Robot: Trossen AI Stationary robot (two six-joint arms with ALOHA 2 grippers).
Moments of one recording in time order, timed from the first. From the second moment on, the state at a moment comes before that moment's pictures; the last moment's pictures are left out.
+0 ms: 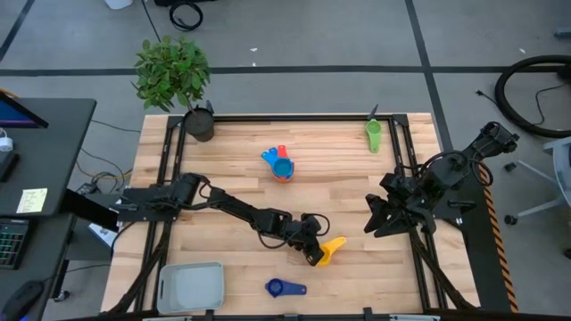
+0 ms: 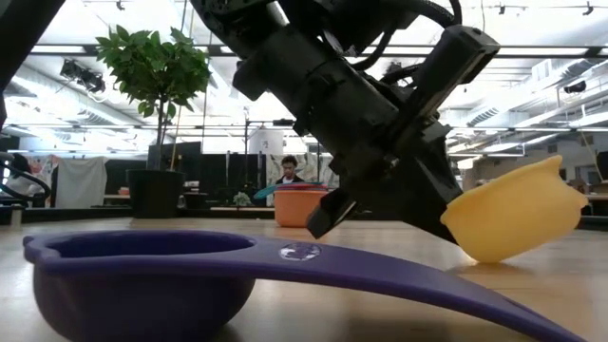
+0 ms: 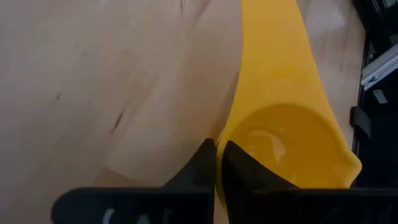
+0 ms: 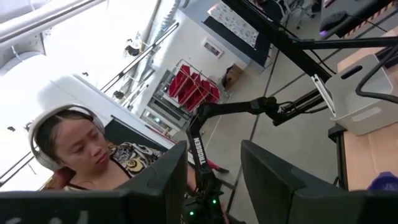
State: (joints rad) left arm -0.26 2.26 1.50 0.03 0.02 -0.96; right arm 0.56 0.84 0.84 0.10 -0.07 0.91
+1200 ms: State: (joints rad) left arm 0.05 1.78 1.49 -0.77 -0.28 -1.14; right arm 0.56 0.84 0.84 0.14 -0.10 0.86
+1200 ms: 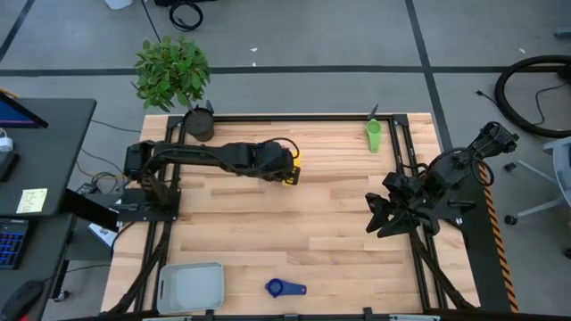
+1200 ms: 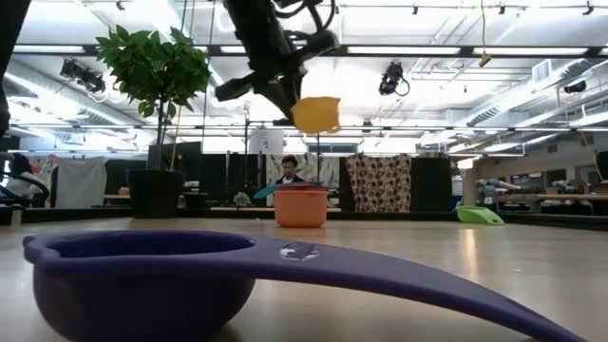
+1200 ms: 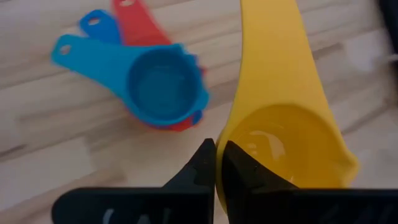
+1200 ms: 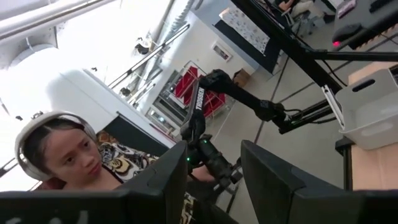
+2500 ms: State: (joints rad) left arm 0.22 1.92 1.49 -0.78 -0.29 -1.14; right arm 0.55 0.84 0.84 0.17 -0.11 0.83
